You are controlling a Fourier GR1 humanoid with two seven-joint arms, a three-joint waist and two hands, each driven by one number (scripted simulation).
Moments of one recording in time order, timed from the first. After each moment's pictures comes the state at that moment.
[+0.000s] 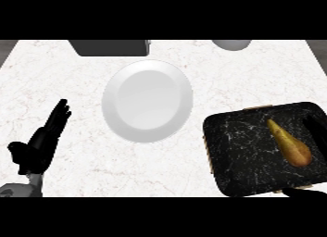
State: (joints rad) left arm -0.05 0.39 -0.14 -1.34 0.23 0.10 -0.16; right arm 0.26 -0.69 0.19 -1.90 0.51 -0.27 0.21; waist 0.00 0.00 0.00
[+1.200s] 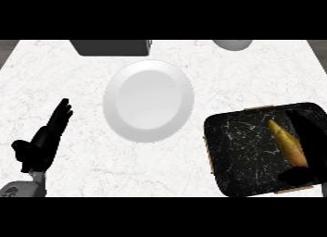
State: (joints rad) left arm -0.07 0.31 -0.04 -1.31 0.13 0.02 -0.16; right arm 0.04 -0.52 0.15 -1.65 0.77 0.05 0.41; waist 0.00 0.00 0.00
